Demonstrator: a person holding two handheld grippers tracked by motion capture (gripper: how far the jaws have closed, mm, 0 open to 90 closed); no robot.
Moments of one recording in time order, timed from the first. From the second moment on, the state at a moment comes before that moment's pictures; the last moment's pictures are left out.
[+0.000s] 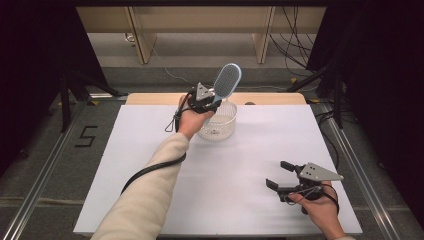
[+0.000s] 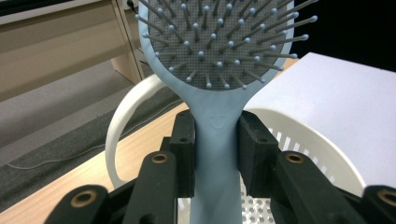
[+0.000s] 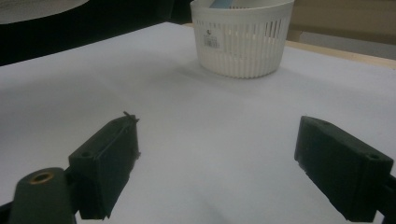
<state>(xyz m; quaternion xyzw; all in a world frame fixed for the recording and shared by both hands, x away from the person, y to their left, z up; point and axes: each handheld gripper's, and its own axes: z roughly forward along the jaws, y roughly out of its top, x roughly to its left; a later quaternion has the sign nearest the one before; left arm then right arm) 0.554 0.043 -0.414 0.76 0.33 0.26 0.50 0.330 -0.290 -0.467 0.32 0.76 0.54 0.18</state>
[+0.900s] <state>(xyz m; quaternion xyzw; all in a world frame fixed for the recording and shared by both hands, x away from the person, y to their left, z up) 0.528 0.062 -0.404 0.79 0.38 0.23 0.42 0.330 -0.290 -0.468 0.32 0.76 0.54 0.18</state>
